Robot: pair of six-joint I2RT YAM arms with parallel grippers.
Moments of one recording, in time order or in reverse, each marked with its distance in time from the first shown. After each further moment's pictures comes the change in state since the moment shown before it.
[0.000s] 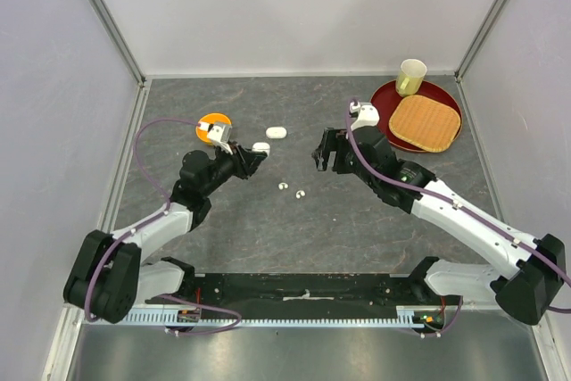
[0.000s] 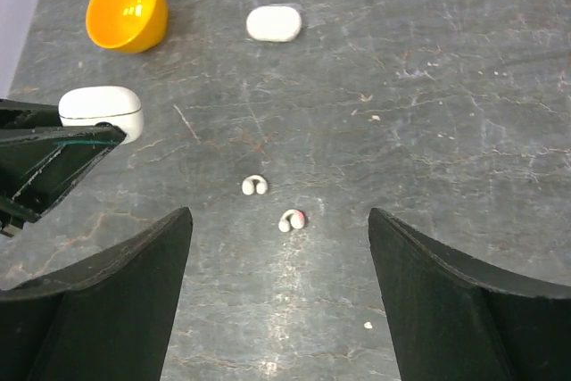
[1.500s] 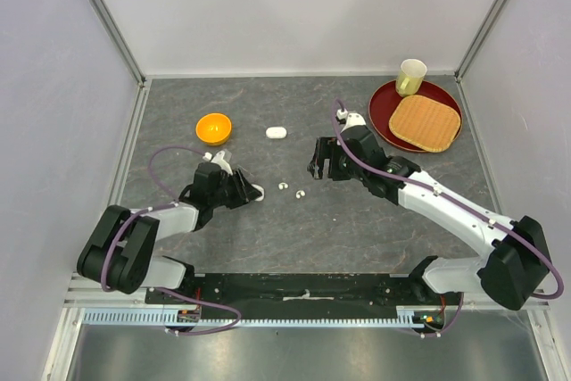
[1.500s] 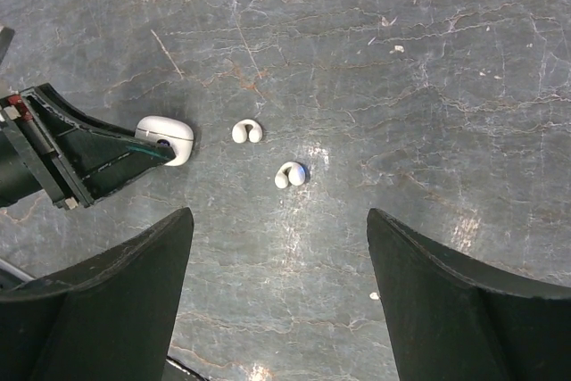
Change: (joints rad) left arm 0.070 0.217 -0.078 -0.319 -0.027 -0.298; right arm -0.072 0.111 -0.037 -0.019 -0.184 0.020
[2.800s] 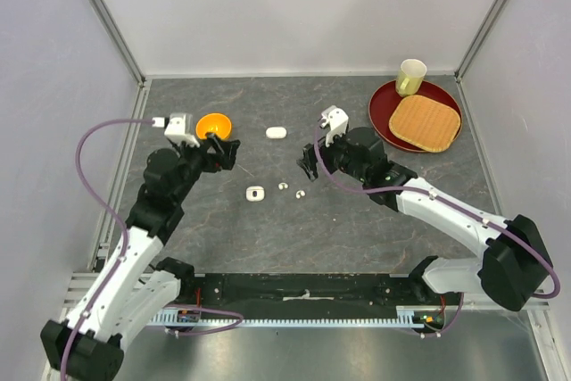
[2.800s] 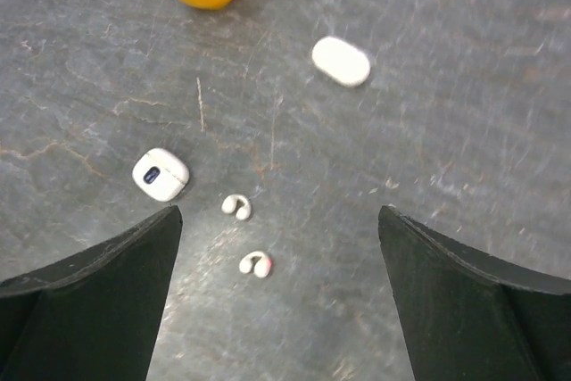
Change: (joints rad) left arm 0.000 -0.685 0.258 -0.391 -0.297 0.283; right arm -0.008 0.002 -0.101 0.387 -0.154 -0.460
